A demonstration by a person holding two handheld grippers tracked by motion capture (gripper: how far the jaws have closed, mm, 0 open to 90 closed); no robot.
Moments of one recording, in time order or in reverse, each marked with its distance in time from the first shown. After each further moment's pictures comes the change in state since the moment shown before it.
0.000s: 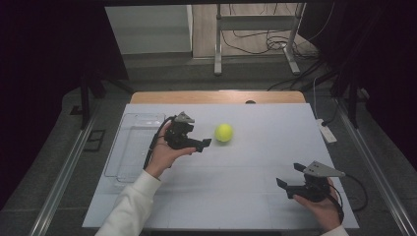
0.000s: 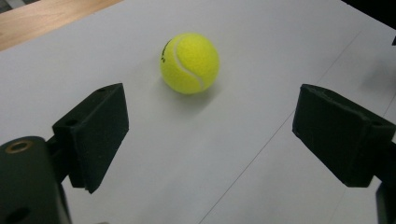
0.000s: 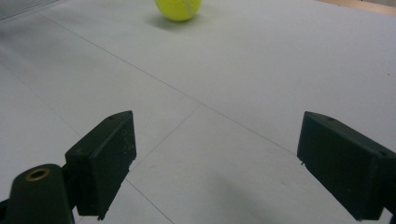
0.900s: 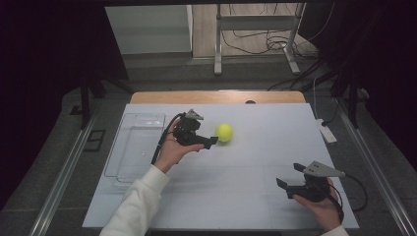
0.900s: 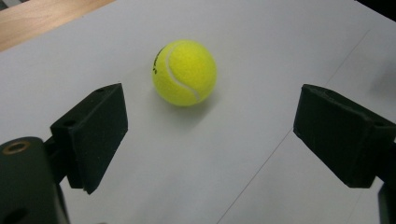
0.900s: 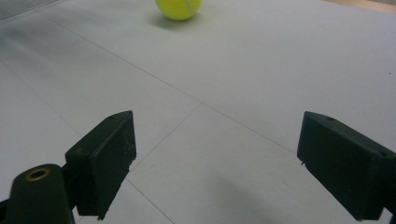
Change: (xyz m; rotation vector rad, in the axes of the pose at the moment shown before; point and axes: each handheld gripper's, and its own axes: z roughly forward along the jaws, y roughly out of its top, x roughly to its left) left arm -0.004 0.015 0.022 0.034 0.005 0.009; right arm 0.000 0.000 0.000 0.002 0.003 0.001
